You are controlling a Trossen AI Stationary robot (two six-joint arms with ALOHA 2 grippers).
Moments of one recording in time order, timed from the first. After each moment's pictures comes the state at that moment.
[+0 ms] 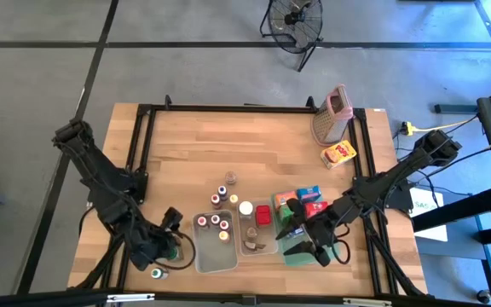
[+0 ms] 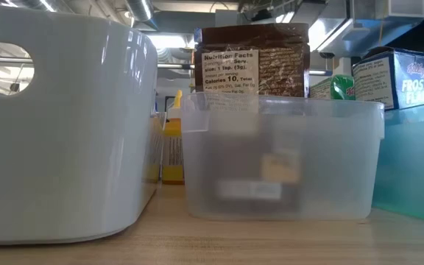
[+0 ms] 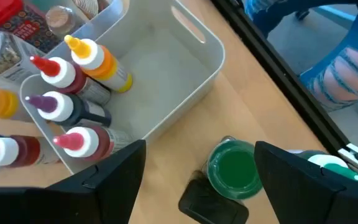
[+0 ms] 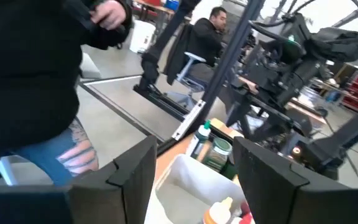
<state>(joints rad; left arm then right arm) -0.88 1.29 1.06 -0.82 -0.26 -0.26 0.60 1.33 0.74 0.50 0.07 -0.35</state>
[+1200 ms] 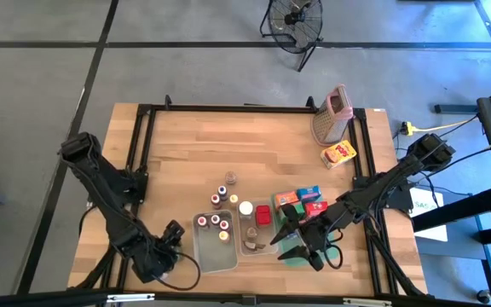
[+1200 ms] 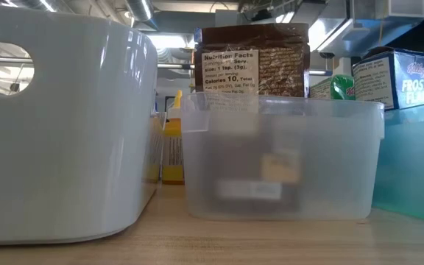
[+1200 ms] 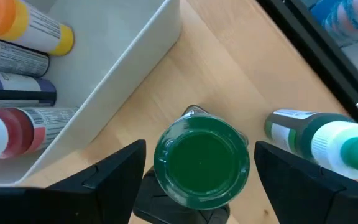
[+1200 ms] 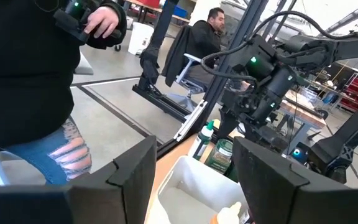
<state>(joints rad) -0.94 1.50 1.05 -0.83 -0.21 -0.26 0.61 1.43 0.75 0.62 0.08 -0.35</state>
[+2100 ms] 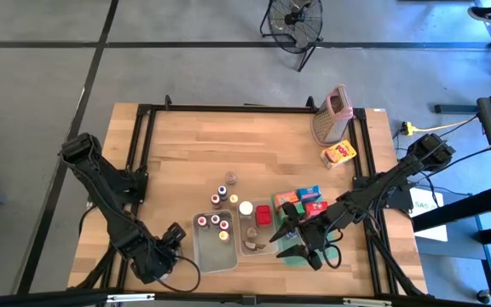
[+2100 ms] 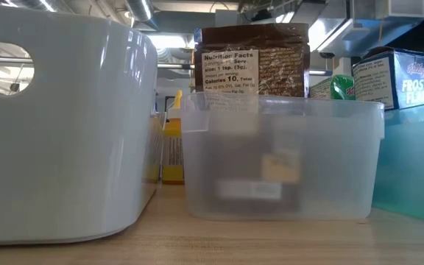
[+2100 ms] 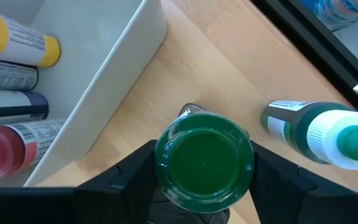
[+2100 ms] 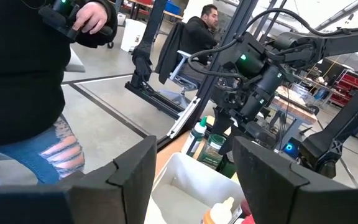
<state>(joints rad) -0.94 1.51 1.05 -0.83 -0.18 -0.17 0.61 1.43 0.75 0.62 0.11 -0.35</state>
